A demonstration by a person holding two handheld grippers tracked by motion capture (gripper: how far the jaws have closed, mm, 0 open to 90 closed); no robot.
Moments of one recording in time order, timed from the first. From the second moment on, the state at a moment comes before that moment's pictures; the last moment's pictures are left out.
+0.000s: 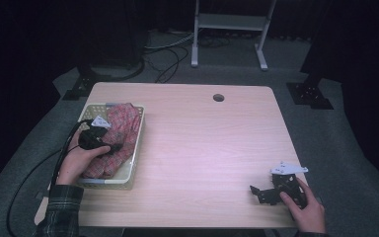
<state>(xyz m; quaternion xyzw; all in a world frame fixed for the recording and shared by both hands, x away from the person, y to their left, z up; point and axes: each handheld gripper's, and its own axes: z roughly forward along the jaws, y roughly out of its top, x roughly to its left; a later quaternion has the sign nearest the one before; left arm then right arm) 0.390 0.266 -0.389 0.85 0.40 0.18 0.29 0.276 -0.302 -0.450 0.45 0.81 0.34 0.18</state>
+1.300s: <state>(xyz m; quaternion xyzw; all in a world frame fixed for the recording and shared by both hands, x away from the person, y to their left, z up) 0.373 0.276 -0.338 0.79 0.37 0.22 0.45 0.276 -0.302 -0.450 0.45 0.81 0.34 0.18</state>
